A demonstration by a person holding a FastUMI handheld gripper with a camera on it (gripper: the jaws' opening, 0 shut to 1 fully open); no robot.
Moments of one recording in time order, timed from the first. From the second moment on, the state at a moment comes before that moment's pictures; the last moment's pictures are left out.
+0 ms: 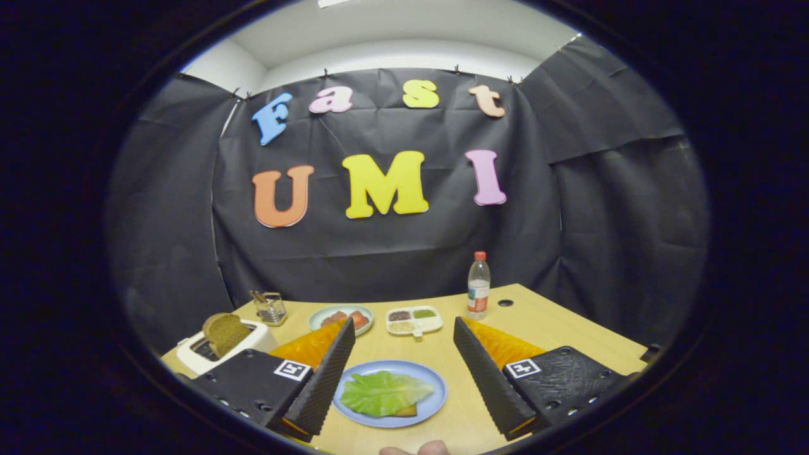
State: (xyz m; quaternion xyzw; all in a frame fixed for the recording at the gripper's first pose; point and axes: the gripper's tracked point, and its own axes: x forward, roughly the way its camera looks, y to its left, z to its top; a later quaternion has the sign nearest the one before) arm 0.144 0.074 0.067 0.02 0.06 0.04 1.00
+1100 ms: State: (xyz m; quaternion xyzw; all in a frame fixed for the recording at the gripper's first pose) arm 0.141 0.305 0.004 0.00 0.14 0.10 0.99
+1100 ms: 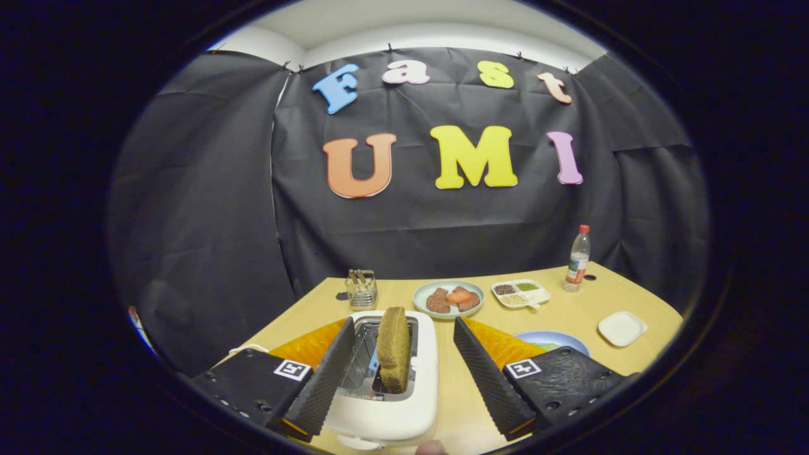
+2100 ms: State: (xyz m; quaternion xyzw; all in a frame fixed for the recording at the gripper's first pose) arm 0.154 0.314 -0.003 0.01 0.17 0.15 0.97
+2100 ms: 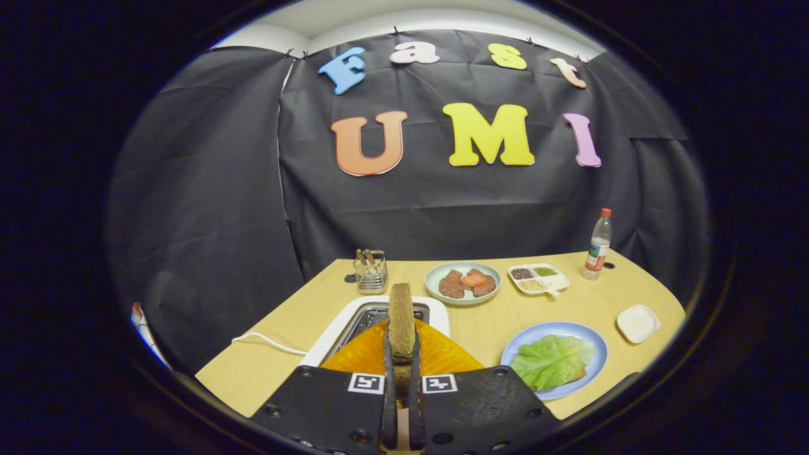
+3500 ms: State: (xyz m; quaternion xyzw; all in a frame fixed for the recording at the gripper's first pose) arm 0.201 0.144 -0.029 0.07 0.17 0.05 0.98
